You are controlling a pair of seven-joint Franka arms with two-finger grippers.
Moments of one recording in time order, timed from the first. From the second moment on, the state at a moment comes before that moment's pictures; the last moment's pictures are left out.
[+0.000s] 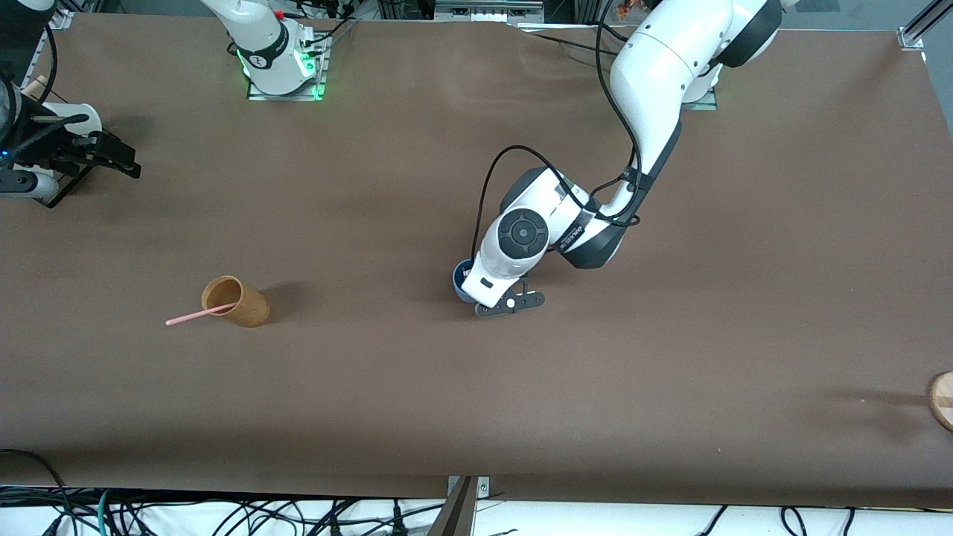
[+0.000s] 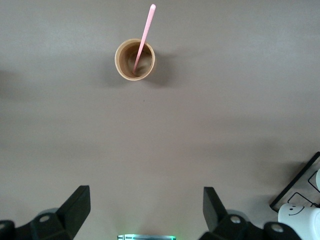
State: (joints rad) left arm -0.51 0.91 -0.21 -1.16 -0.04 2.03 -0.87; right arm -0.06 -0.03 0.01 -1.73 0.00 1.59 -0.04
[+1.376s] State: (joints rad) left arm -0.21 0.58 -0.11 -1.08 -0.14 1.52 -0.44; right arm -0.06 0.14 0.01 -1.79 0.04 2.10 0.09
